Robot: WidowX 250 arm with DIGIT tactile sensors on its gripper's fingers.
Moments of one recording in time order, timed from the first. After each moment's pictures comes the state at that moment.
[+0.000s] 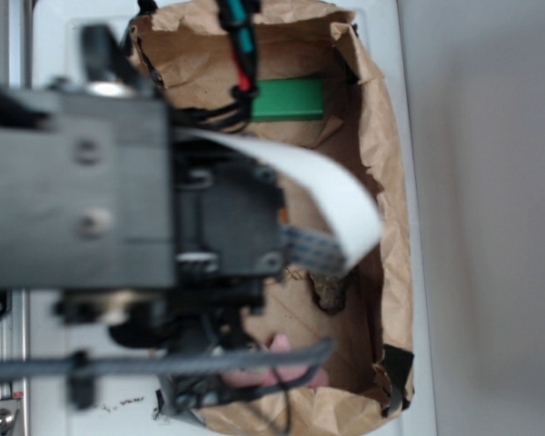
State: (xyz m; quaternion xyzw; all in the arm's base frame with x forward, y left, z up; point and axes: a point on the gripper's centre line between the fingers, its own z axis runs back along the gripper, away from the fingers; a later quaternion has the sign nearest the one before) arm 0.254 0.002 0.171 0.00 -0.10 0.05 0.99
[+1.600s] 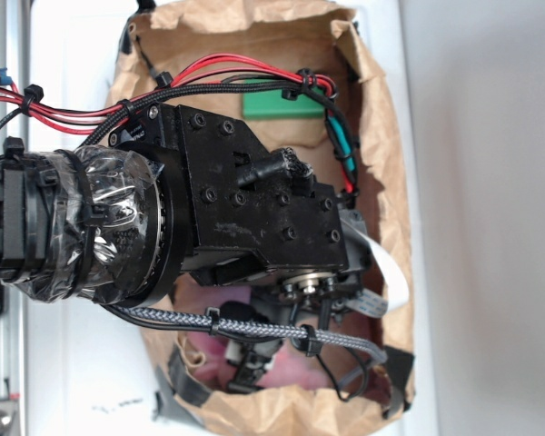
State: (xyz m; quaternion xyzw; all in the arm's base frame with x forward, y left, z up) arm 0.294 -0.023 0.063 -0.07 -0.09 -0.15 0.98
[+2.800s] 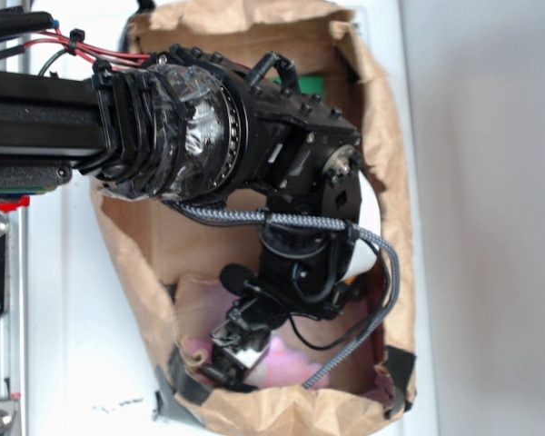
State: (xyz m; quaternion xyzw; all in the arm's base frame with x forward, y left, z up) arm 0.289 -0.064 0.049 -0.25 -0.14 -0.39 0.88
